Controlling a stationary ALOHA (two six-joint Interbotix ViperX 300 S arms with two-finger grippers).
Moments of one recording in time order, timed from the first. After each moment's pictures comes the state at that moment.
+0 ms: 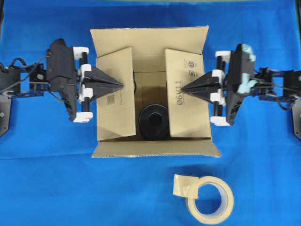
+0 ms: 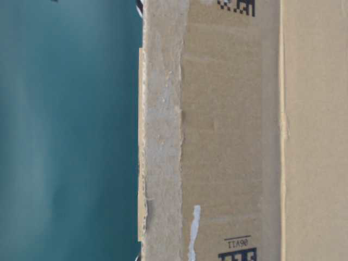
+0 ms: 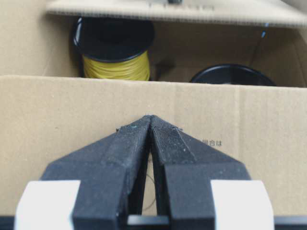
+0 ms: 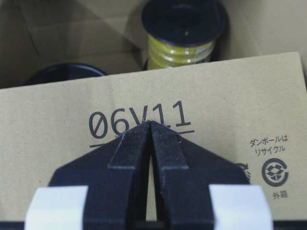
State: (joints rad) left arm 0.09 -0.23 1.00 -0.04 -0.47 0.01; right arm -0.08 -0.23 0.96 0.09 -0.33 0.10
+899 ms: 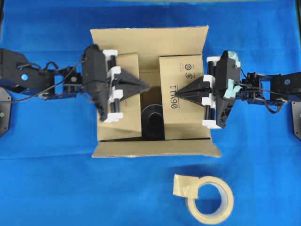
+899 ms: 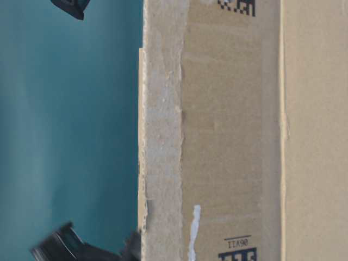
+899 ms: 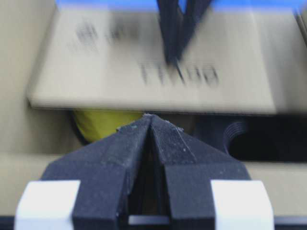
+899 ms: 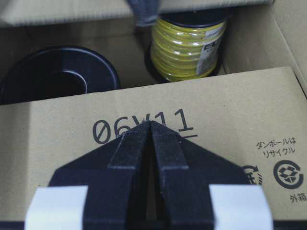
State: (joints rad) left arm 0.09 -0.01 0.82 -0.04 -0.56 0.06; right arm -0.07 -0.15 0.95 0.10 -0.37 0.10
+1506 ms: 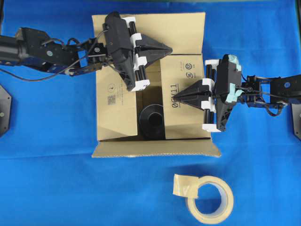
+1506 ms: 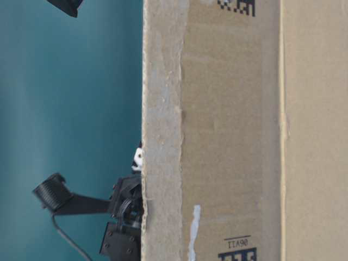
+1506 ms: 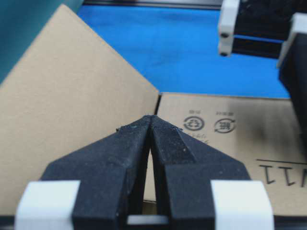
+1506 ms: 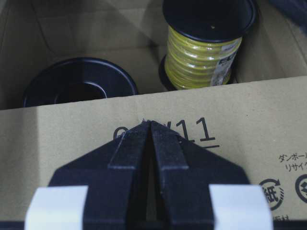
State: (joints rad) left arm 0.23 0.12 0.63 -0.04 -0.56 0.13; right arm -0.04 -0.15 0.94 0.10 -0.40 0.10
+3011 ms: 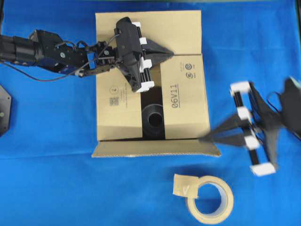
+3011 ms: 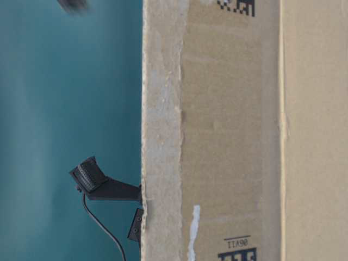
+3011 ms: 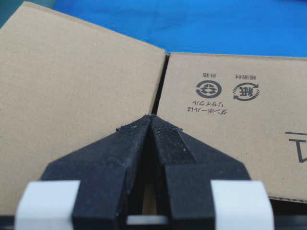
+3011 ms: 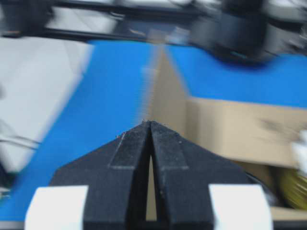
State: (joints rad) left arm 0.24 0.21 0.61 -0.04 -0.56 0.13; right arm 0.28 -0.52 0.95 0.09 -0.33 0.09
